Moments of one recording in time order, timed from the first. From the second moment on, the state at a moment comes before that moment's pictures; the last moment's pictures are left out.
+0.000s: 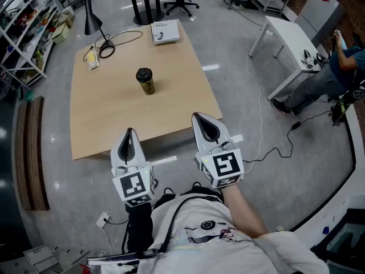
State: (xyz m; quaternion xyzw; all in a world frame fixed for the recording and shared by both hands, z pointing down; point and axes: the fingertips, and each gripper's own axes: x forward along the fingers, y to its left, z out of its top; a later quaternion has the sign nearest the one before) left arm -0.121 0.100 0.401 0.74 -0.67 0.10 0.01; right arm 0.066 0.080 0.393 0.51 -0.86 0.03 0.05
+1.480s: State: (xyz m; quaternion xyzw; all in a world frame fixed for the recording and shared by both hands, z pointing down) left arm -0.127 -0.113 0.535 0.82 -0.55 0.13 0.08; right arm 0.029 -0.112 0.471 0.45 -0.89 0.11 0.06
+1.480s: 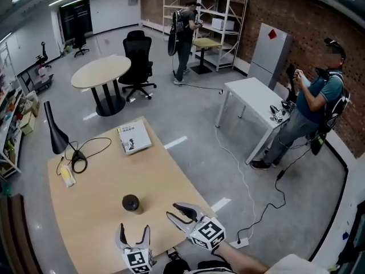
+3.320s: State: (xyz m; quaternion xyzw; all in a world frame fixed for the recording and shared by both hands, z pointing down) left arm -0.096 -0.252 0.777 0.84 -0.49 0.21 0.10; right arm 0.010 -0.235 0.584 0.43 -0.85 0.23 0.20
